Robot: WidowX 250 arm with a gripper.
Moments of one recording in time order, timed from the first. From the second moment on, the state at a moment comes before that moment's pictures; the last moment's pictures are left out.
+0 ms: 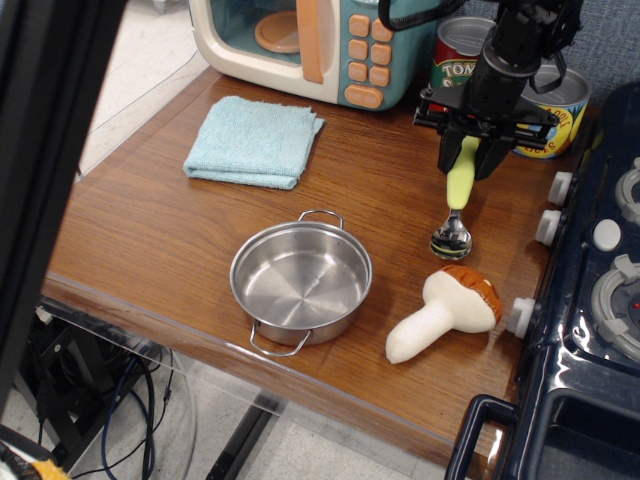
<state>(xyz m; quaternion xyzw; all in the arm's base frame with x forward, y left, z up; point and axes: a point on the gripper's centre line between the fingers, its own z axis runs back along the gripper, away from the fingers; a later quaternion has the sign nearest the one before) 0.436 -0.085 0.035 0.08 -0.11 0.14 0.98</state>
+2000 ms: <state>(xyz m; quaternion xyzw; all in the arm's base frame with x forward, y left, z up) 0.436 -0.058 0.106 0.03 -0.16 0.16 0.97</state>
